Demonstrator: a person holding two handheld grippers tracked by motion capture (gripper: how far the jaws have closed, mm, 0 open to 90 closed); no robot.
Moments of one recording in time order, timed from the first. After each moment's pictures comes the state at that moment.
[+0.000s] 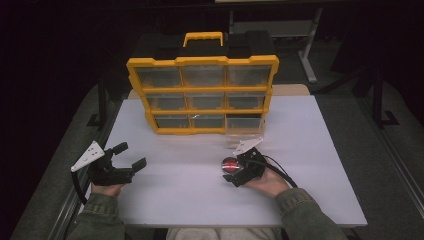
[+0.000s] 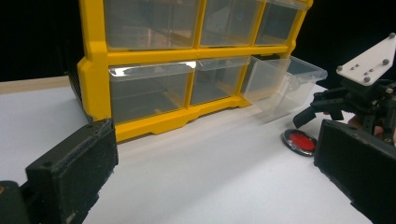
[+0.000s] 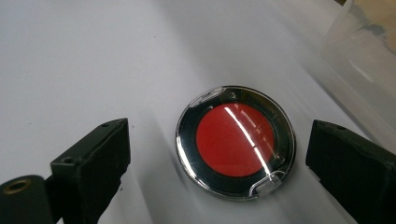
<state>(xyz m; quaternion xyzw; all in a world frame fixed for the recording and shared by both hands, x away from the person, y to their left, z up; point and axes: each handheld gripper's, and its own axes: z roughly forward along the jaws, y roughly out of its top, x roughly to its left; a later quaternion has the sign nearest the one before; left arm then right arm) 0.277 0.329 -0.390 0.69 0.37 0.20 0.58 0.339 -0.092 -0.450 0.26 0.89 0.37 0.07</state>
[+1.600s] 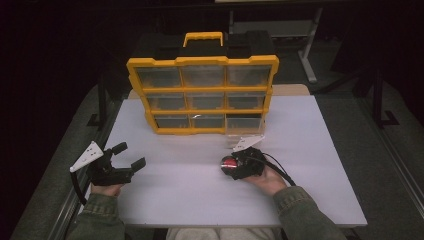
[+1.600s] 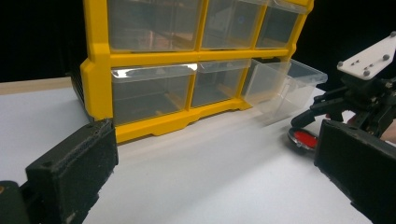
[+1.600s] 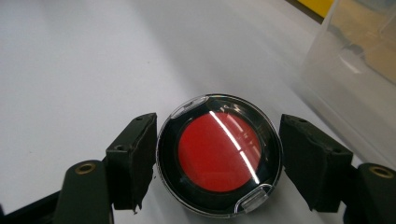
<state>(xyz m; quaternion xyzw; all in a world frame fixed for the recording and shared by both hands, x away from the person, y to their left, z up) 0.276 0.331 -0.390 0.69 0.38 0.20 0.59 0.341 -0.092 -0.443 0.28 0.87 0.40 0.08</state>
